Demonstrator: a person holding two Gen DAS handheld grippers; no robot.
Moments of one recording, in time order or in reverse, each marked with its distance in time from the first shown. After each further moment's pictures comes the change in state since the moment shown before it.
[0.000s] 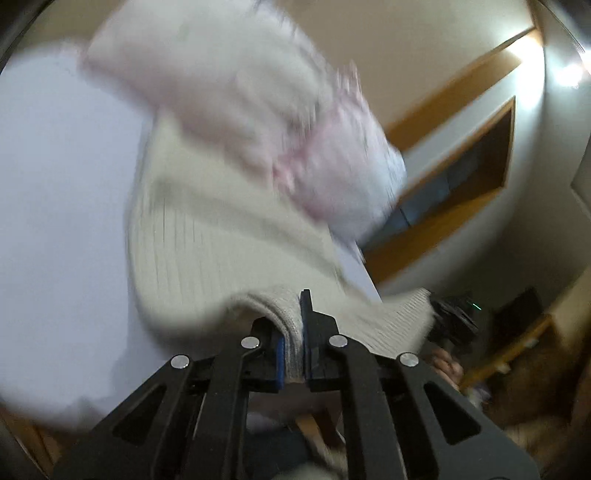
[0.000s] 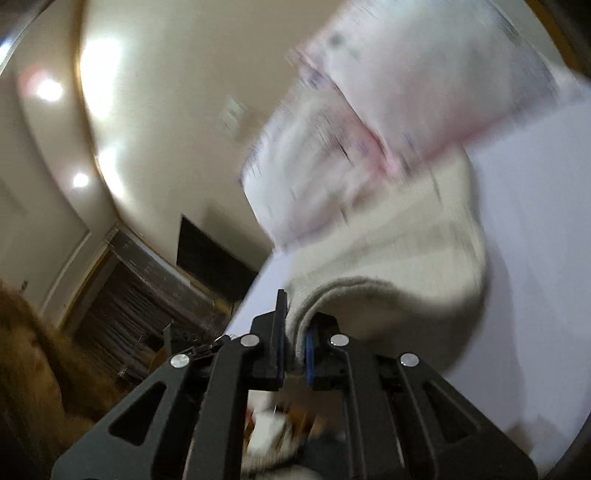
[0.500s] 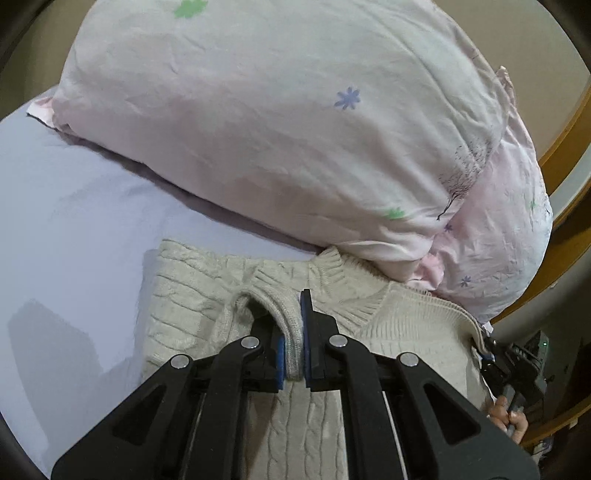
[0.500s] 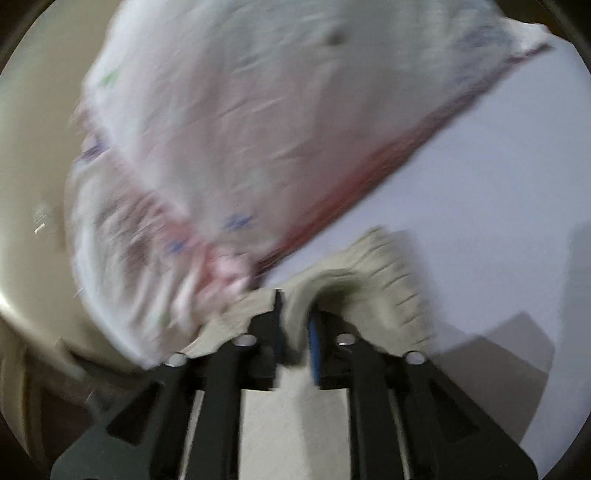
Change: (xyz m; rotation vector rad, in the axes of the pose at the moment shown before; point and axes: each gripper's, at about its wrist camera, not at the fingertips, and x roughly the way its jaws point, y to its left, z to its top) left arm 0.180 0.086 0.122 -0.057 0.065 0.409; right arm 0.139 -0.170 0.094 0.404 -0.135 -0.537
